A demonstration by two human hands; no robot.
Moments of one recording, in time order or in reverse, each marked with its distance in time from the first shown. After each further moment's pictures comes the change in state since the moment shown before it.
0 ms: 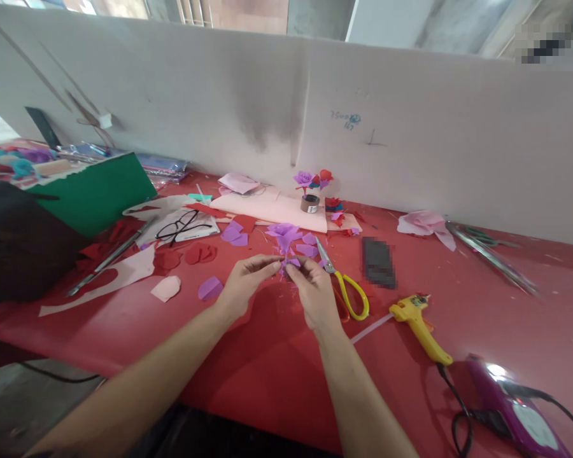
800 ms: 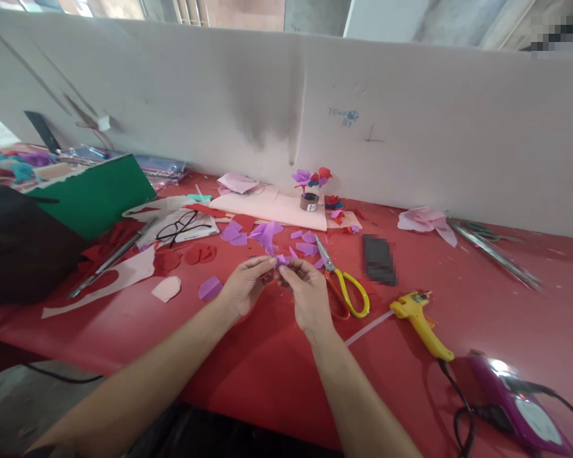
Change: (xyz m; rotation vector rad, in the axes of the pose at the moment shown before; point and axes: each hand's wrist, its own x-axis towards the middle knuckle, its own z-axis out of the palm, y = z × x) left_hand 0.006 -0.012 -0.003 -0.261 -0.008 -0.149; right_hand -0.006 0.003 0.013 0.152 0.094 0.122
